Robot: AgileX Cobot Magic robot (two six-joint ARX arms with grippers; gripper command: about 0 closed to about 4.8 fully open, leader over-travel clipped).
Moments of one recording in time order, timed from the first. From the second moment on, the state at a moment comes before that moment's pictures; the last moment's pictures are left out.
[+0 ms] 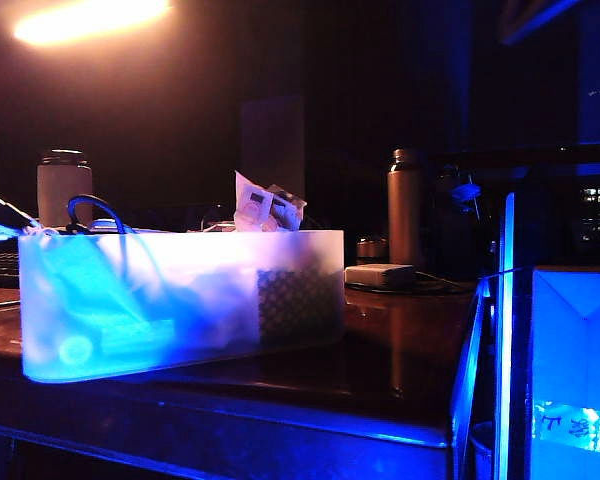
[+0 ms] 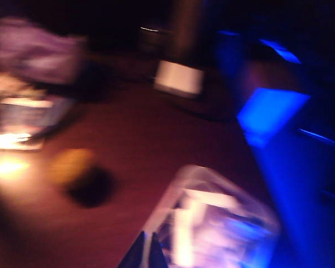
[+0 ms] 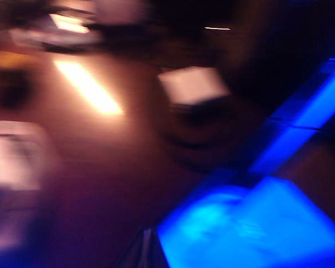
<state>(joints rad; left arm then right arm) -0.06 1.24 1.53 -0.87 0.52 0.13 0.33 1.03 1.05 -0.49 -0.01 -0.10</state>
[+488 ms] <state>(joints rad) -0.06 1.24 1.54 -0.86 0.49 0.13 0.41 1.14 1.05 -0.50 -0.27 -0.13</state>
